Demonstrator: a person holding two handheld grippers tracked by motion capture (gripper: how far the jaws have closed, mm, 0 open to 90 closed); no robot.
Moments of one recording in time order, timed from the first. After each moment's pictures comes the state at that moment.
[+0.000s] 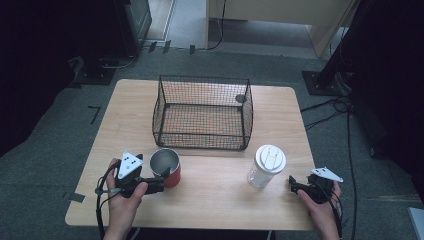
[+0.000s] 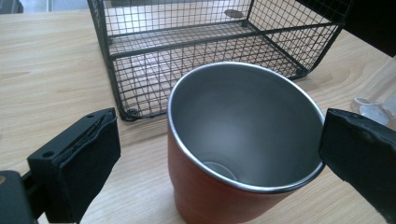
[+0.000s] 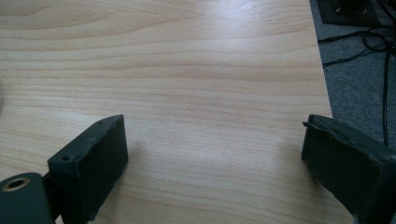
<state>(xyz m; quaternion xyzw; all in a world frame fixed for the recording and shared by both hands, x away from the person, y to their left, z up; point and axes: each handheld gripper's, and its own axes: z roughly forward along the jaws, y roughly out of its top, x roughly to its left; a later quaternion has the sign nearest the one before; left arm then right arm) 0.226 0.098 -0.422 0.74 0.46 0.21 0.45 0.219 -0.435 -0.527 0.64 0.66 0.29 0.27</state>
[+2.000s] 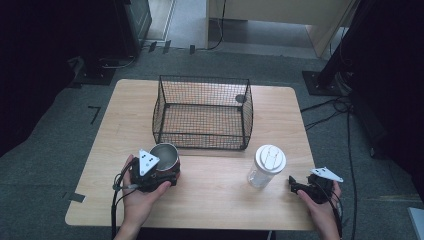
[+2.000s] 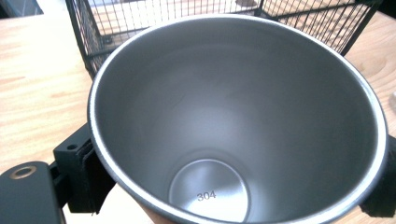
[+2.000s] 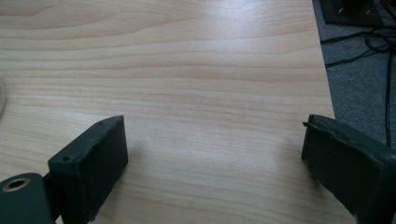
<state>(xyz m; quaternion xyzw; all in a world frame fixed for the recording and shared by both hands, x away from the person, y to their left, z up) 0.242 0.068 -0.438 0.74 0.46 0.25 0.43 0.219 -0.435 -0.527 0.64 0.66 0.30 0.26</state>
